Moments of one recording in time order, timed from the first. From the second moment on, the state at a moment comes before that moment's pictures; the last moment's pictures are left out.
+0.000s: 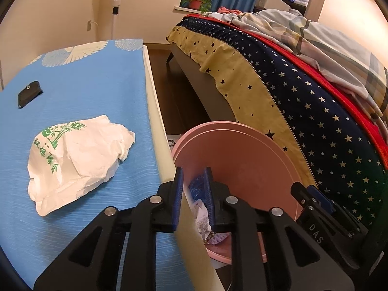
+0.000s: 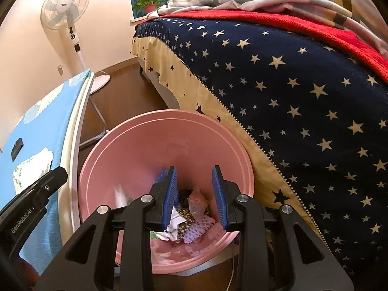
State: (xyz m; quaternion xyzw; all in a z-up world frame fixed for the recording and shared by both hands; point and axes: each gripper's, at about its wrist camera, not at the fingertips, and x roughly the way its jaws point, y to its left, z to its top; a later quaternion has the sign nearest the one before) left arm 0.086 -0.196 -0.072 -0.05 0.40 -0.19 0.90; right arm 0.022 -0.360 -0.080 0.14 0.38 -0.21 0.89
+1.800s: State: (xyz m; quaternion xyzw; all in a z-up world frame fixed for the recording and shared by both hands) left arm 0.059 0.032 -0.003 -0.11 0.29 0.04 0.95; right arm 0.058 -0.159 -0.079 0.25 0.40 0.13 0.87
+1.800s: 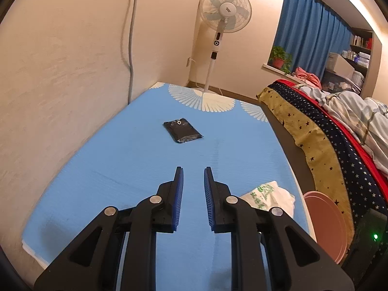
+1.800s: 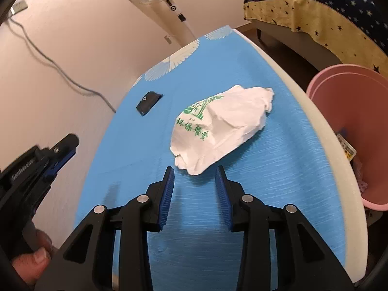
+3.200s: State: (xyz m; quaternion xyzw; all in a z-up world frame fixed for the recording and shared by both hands) left arm 0.243 0.074 -0.085 -0.21 0.39 0.09 0.89; right arm 0.102 -0.183 -0.058 0.21 0.36 0.10 0.90
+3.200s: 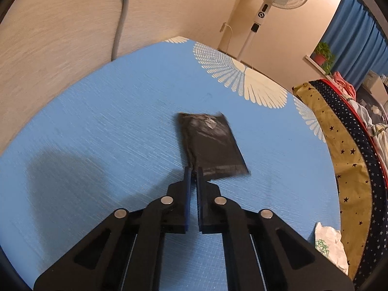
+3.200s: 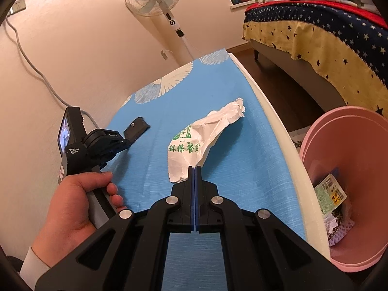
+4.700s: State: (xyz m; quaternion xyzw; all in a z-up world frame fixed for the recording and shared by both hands) left arm 0.088 0.007 0.008 -0.07 0.31 0.02 0.95; right arm 0.100 -0.210 -0.077 0.25 0.36 0.06 0.90
